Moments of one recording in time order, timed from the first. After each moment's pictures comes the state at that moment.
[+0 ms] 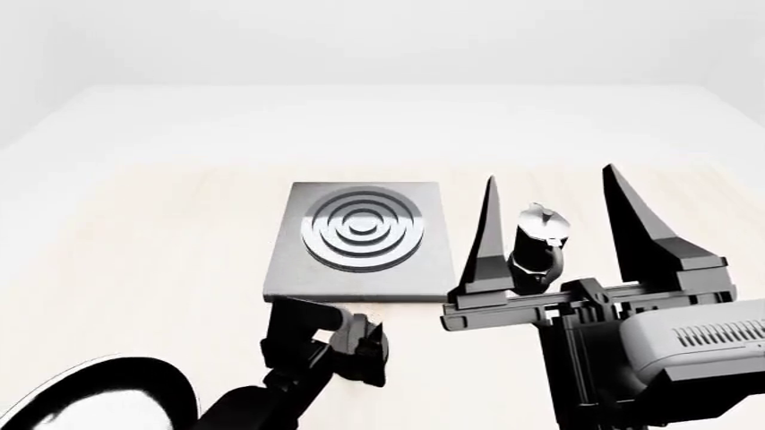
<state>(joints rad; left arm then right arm) -0.32 -0.08 0.21 -0.13 -0.31 -0.52 0.18 0.19 0.34 -0.30 -0.90 0.18 0.40 0.38</state>
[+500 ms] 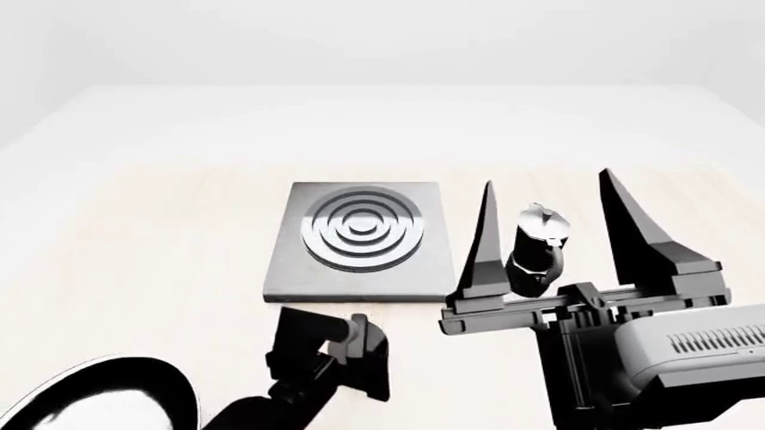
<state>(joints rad) -0.31 -0.09 0.24 -0.14 -0.34 -0.54 0.15 0.17 0.35 -0.31 -0.88 0.17 0.35 0.39</state>
